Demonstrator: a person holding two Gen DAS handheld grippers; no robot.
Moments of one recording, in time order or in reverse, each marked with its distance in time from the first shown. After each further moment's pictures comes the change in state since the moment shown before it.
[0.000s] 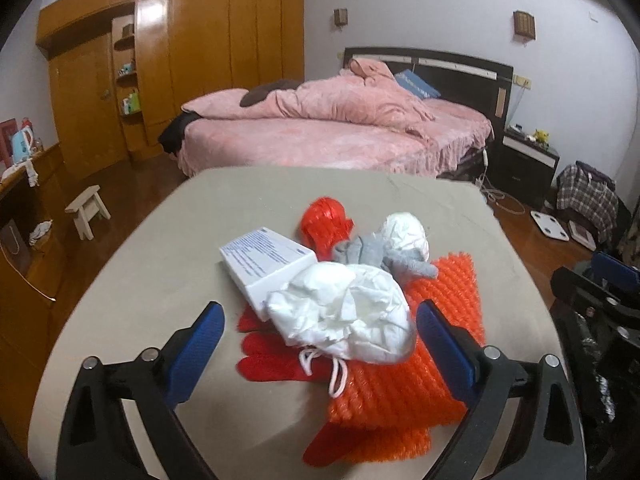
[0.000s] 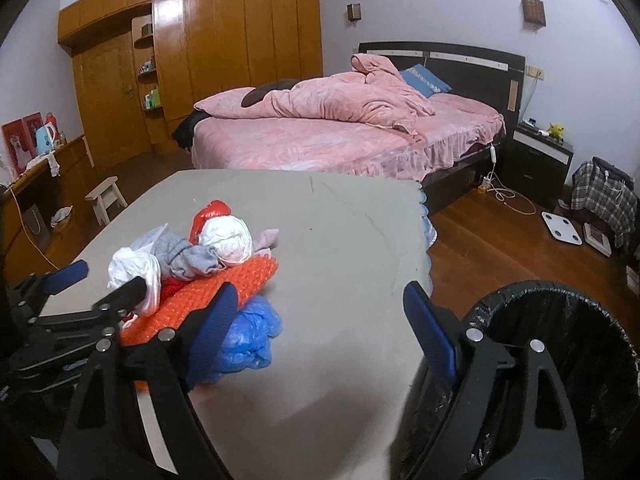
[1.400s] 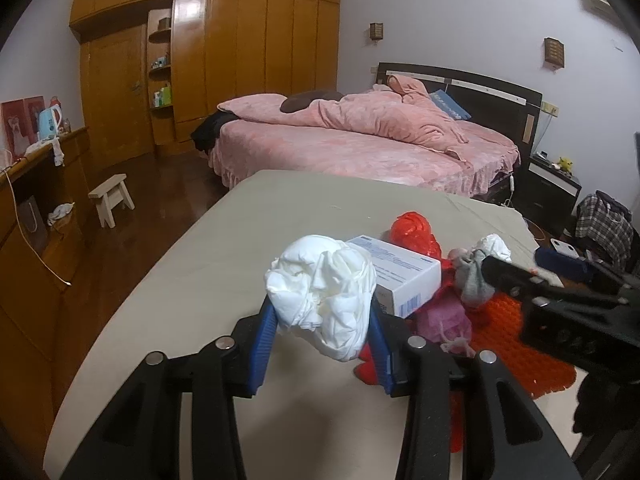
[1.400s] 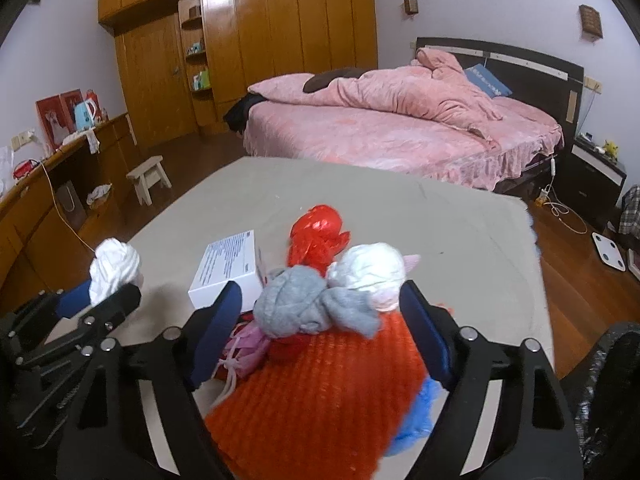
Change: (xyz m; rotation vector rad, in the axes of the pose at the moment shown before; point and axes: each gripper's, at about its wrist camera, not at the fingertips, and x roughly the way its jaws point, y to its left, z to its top) left arm -0.010 0.092 -0.008 -0.097 -0.058 0.058; right arm 0.065 0.110 0.027 -0.093 0.044 0.160
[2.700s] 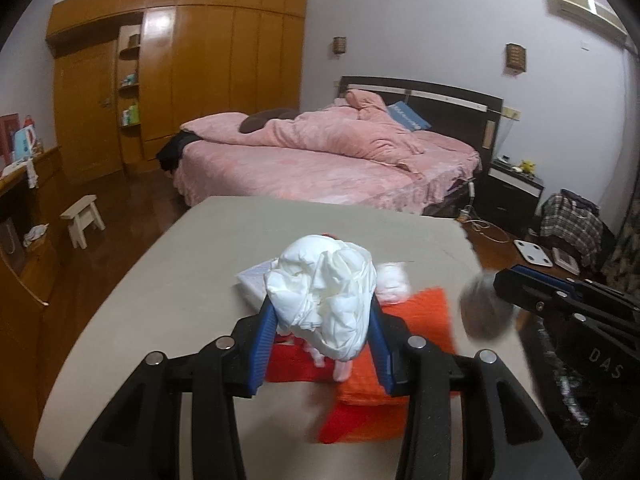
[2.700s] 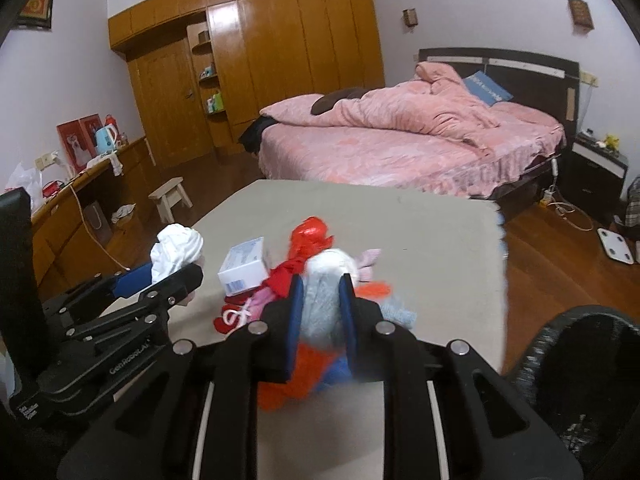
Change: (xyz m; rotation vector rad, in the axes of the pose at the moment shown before) left arm -0.049 -0.074 0.006 0.055 -0.054 -0.129; right arm -0.106 -0.049 -0.019 0.042 -0.079 0.072
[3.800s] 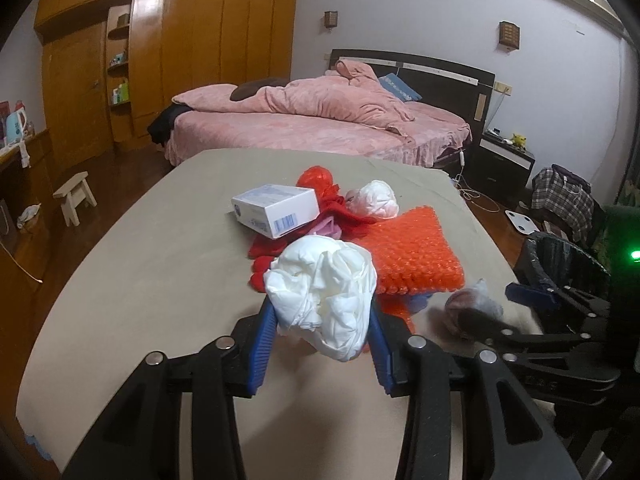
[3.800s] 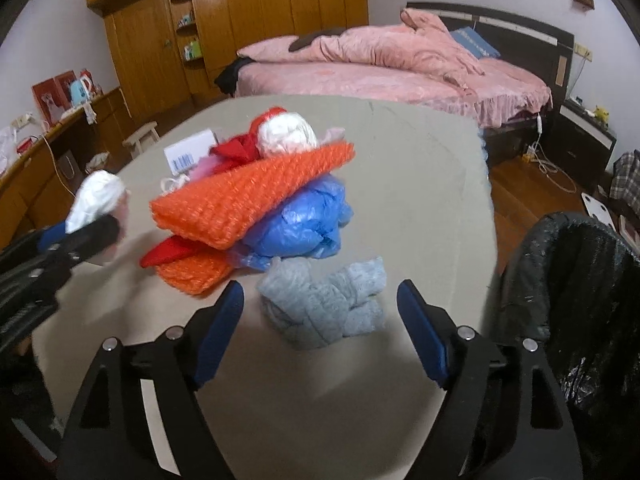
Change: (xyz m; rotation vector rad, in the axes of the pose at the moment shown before) left arm -0.009 0.006 -0.061 0.000 0.106 -0.025; right arm 0.037 -0.017 -0.090 -0.008 0.220 -0.081
